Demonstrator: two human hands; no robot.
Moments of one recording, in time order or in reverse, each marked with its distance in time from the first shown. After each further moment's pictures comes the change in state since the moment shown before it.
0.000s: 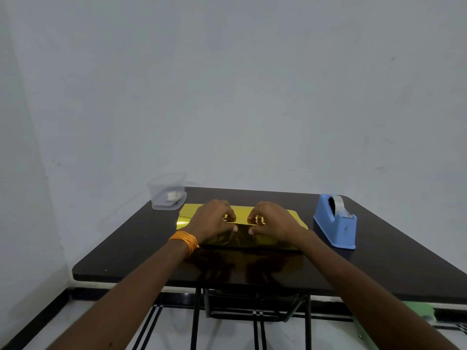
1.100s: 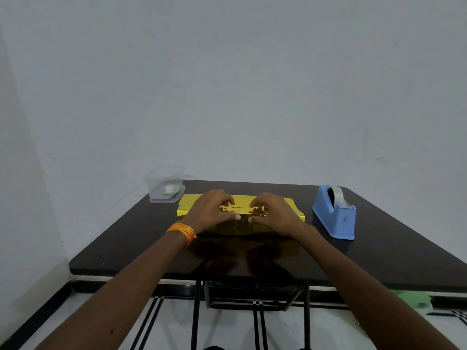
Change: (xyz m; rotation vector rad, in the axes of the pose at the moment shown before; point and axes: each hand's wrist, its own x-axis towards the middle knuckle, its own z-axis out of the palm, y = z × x) left_hand 0.002 -0.004 0.006 -0.167 0.078 -0.021; right_hand -0.007 0.010 0.012 0.233 0.139 0.089
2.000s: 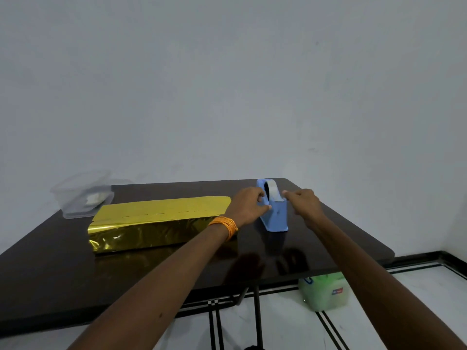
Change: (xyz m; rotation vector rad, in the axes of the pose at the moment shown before) left_hand 0.112 0.191 0.124 -0.306 -0.119 0.073; right_hand -0.085 0.135 -0.116 0.326 0.466 0.848
